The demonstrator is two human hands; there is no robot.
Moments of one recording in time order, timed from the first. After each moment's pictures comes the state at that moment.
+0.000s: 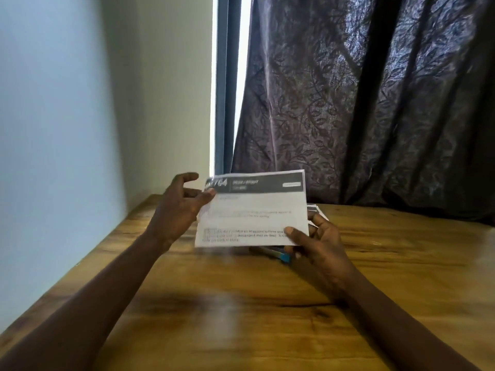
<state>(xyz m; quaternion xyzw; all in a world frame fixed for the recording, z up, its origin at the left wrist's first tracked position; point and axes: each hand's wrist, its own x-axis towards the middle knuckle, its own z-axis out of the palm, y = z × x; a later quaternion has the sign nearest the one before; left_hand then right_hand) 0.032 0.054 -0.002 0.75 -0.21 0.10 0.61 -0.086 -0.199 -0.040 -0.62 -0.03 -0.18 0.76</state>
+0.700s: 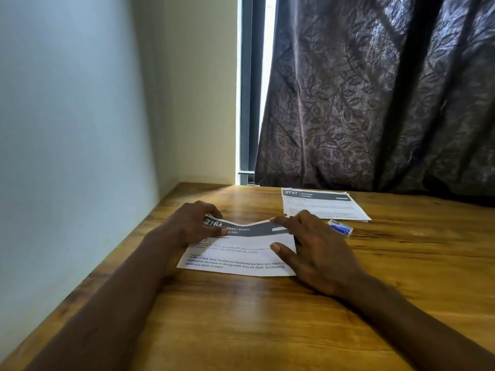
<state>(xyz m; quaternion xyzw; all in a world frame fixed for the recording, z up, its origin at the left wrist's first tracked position) 0.078 0.097 -0.043 0.95 -0.23 0.04 0.22 -0.079 -0.163 -0.058 -0.96 -0.13 -0.25 0.09</state>
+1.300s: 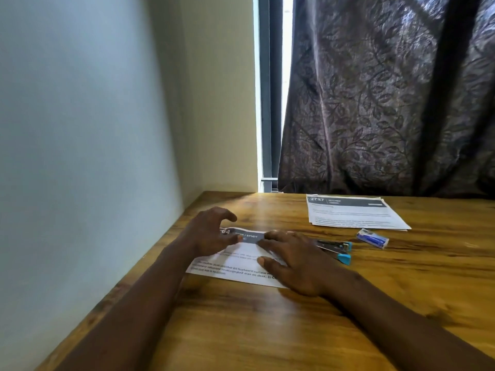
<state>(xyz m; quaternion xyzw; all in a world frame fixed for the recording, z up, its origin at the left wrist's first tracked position) 0.063 0.102 -0.037 0.95 -0.22 0.08 0.22 -0.022 -0.119 -0.061 -0.98 -0.18 -0.04 0.10</state>
